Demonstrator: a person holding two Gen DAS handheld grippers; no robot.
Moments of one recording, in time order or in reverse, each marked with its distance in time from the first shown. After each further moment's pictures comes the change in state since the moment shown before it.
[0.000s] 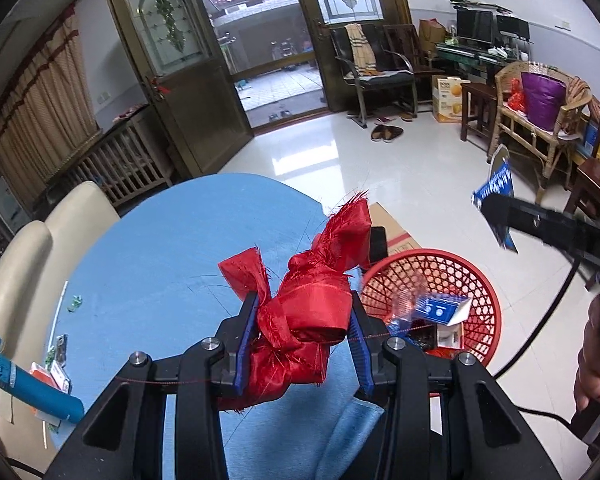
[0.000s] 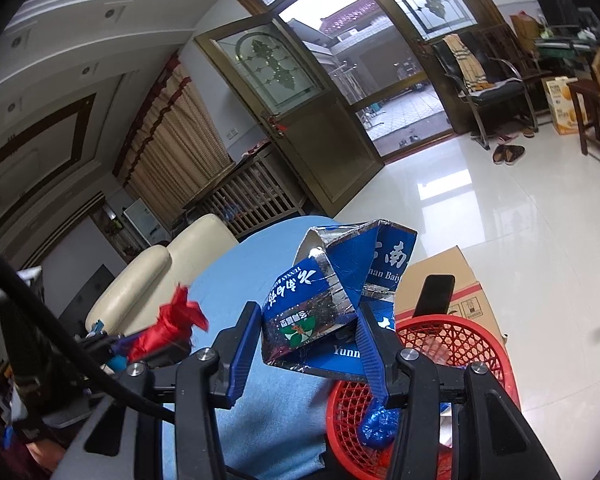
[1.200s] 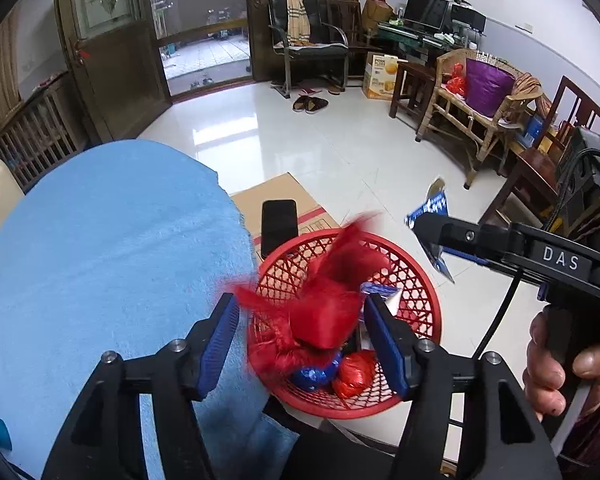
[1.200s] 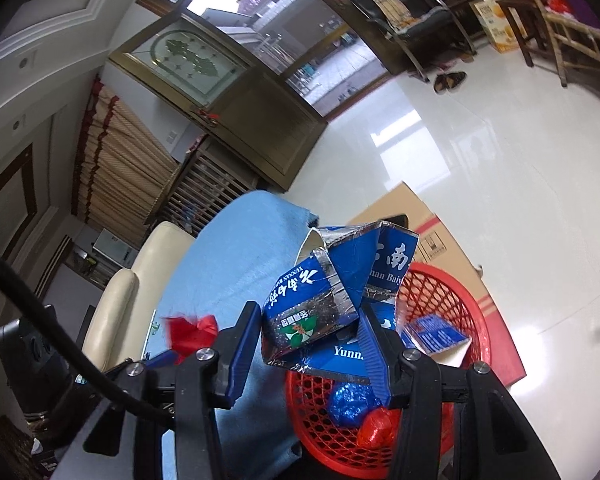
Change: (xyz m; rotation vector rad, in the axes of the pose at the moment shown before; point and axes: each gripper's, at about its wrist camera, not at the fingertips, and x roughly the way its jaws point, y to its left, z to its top) left arm 0.072 -0.042 0.010 0.011 0.105 -0.317; right arm 0.035 -0.092 -0.017 0.287 0.122 -0.098
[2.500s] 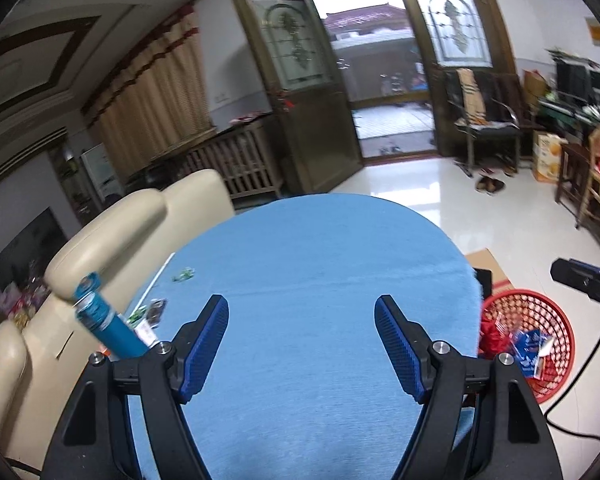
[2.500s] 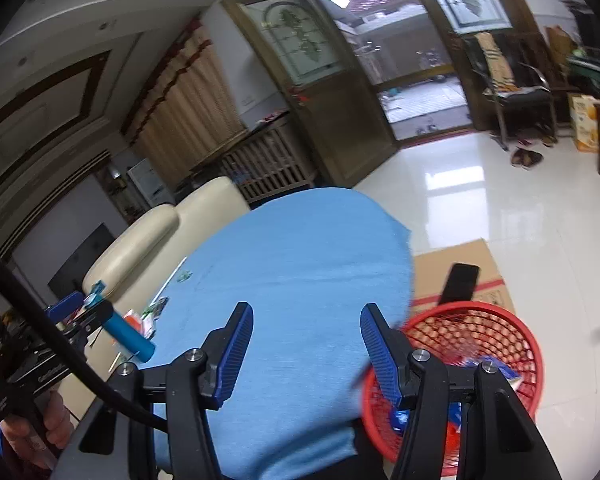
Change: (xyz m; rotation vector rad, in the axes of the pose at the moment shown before) left arm -0.185 0.107 -0.078 -0.249 -0.271 0.658; right arm -0.014 0.162 -0.049 -0.424 -0.021 0.085
